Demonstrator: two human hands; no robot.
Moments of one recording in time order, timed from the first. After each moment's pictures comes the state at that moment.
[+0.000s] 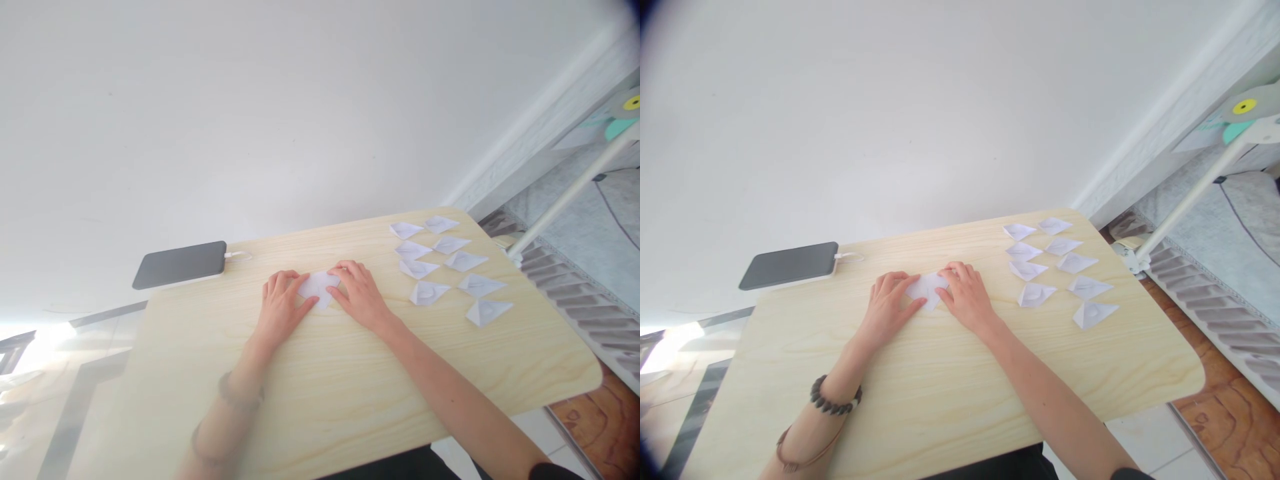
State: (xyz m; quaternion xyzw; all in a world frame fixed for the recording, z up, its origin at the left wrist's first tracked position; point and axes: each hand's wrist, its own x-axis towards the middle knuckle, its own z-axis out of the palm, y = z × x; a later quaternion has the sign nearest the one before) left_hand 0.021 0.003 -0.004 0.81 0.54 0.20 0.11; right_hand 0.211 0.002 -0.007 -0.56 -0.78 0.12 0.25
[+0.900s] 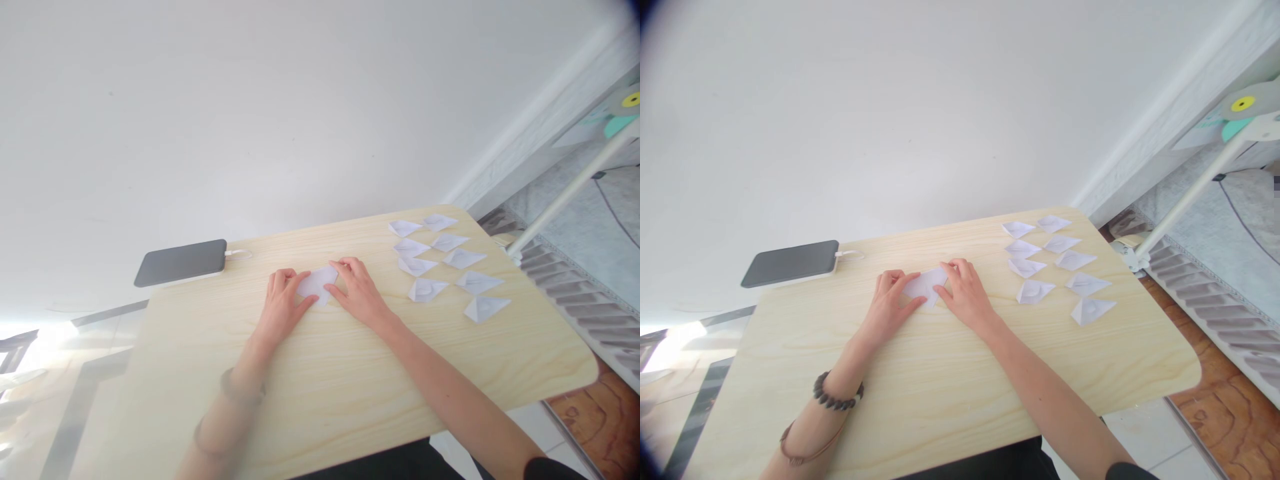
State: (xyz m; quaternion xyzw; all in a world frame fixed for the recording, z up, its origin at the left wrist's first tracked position) left_hand 0.019 0.003 -0.009 0.80 0.51 0.26 0.16; right_hand 0.210 0.002 -0.010 -0.56 -0.77 0.14 0.29
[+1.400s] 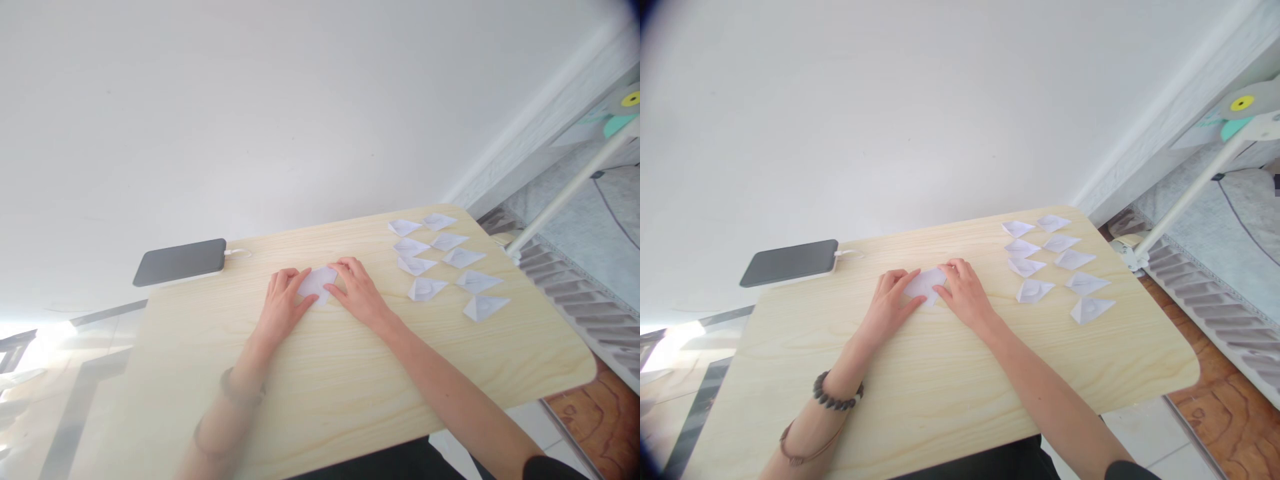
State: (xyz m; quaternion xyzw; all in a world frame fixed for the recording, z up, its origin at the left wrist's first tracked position) left_hand 0.018 0.004 -0.011 0.82 0.49 0.25 0.15; right_hand 0.211 0.002 -0.012 -0.54 -0.78 0.13 0.30
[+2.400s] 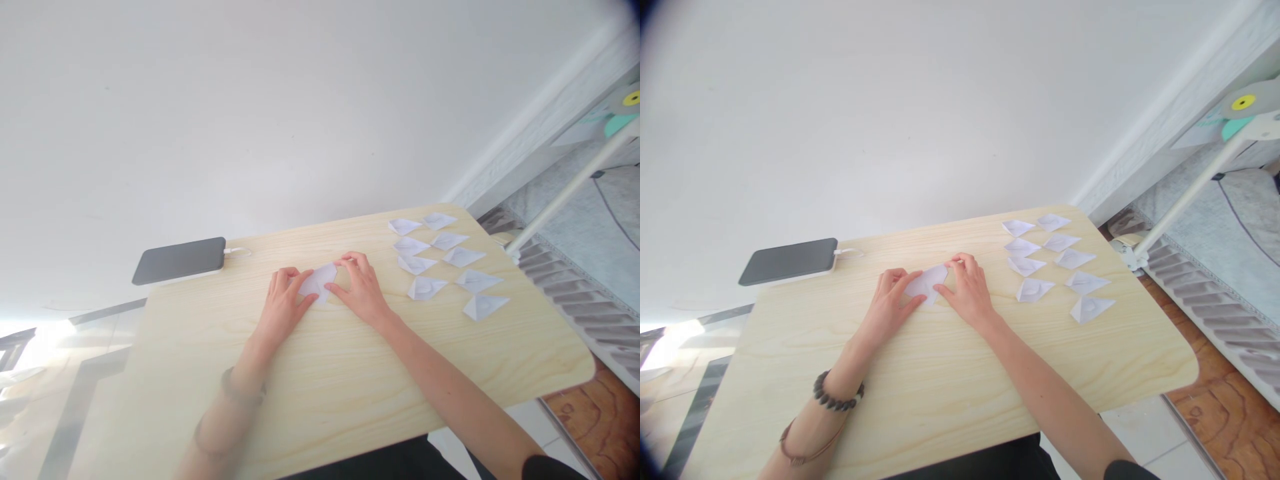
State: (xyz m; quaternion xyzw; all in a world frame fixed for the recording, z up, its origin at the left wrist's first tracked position) left_hand 0.021 0.001 -0.009 0.82 0.49 0.26 0.15; right_hand 0.213 0.004 -0.020 -0.59 -0.73 0.12 0.32
